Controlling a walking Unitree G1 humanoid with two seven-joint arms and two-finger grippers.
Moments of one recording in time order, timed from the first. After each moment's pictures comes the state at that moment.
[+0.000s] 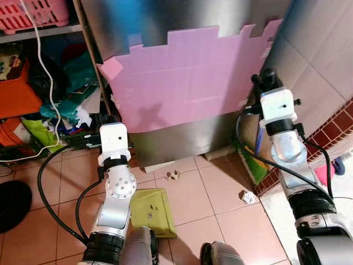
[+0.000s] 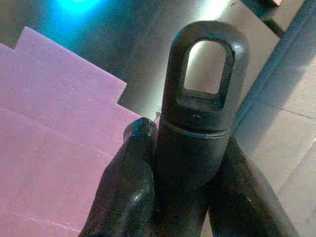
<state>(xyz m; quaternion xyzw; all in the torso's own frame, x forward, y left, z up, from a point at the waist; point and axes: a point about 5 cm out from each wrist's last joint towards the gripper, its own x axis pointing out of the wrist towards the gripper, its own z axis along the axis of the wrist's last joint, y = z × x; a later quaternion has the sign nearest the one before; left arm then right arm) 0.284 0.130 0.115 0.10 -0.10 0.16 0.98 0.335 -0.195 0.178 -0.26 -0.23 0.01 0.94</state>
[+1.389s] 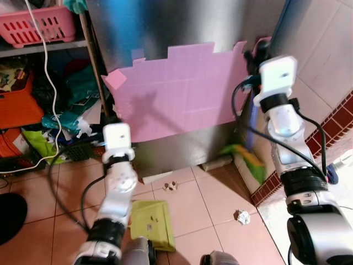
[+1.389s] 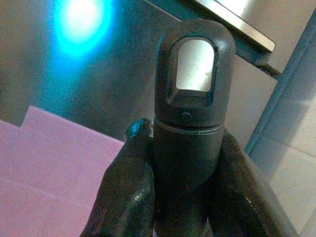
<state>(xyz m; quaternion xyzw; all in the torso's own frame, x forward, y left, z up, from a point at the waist) 0.308 0.123 0.094 0.07 -0.07 0.12 0.99 0.362 -0.175 0.216 -0.20 -0.24 0.05 0.95</state>
